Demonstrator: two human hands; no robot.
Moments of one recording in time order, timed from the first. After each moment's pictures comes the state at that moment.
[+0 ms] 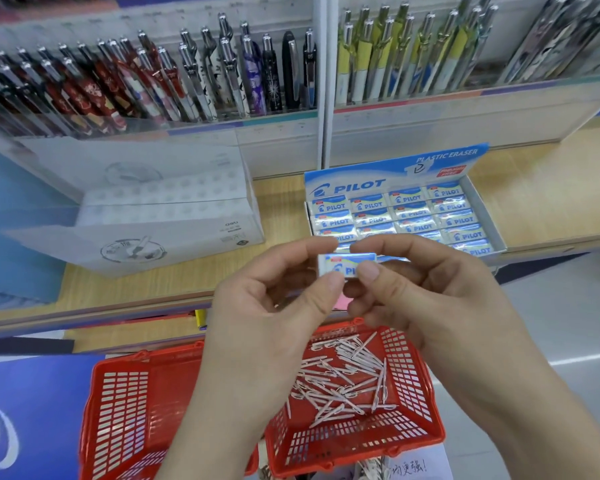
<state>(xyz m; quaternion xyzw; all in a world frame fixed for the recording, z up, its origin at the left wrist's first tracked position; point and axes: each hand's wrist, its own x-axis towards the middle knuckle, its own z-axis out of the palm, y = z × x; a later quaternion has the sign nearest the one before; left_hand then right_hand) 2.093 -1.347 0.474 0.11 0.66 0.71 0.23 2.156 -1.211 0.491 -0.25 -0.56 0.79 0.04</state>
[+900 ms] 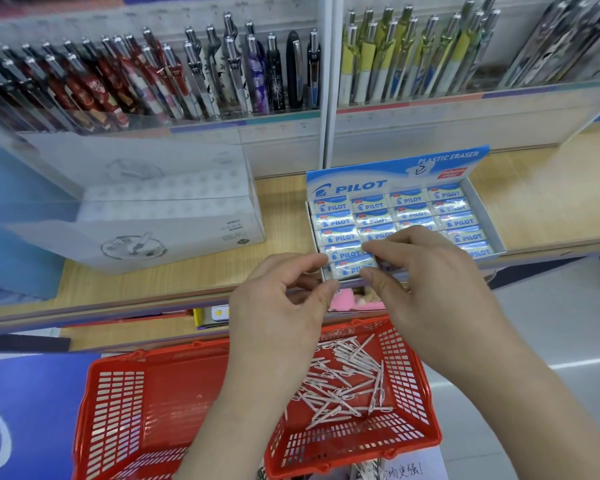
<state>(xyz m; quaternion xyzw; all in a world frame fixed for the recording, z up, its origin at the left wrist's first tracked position) 2.088 -1.334 0.444 0.13 0.84 0.52 0.08 2.145 -1.193 0.462 -0.17 -0.95 0.26 0.07</state>
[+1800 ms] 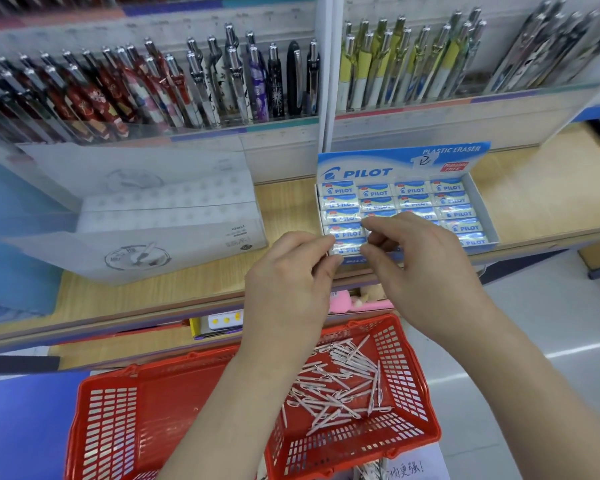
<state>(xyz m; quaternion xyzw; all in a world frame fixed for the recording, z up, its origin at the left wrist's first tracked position) 2.064 -1.326 0.425 0.26 0.86 0.43 -0.04 2.125 -1.190 0.452 -0.17 -0.94 0.27 0.10</state>
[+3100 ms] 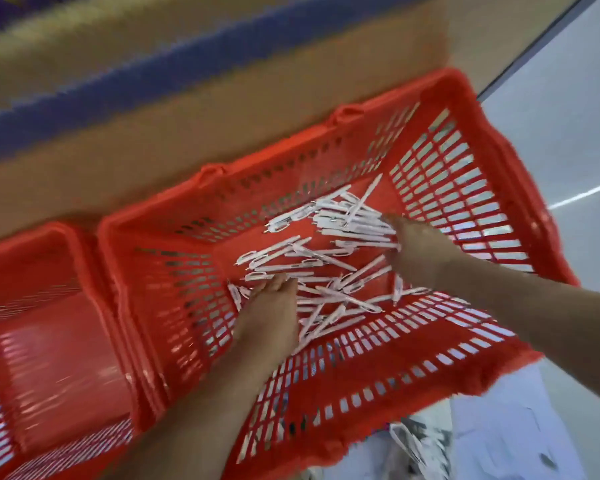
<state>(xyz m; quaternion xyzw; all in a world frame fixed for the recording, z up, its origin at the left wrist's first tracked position) 2.205 -1.390 -0.161 0.36 0.86 -0.03 0.37 2.287 -1.169 -0.157 -0.32 -0.87 0.26 -0.26</state>
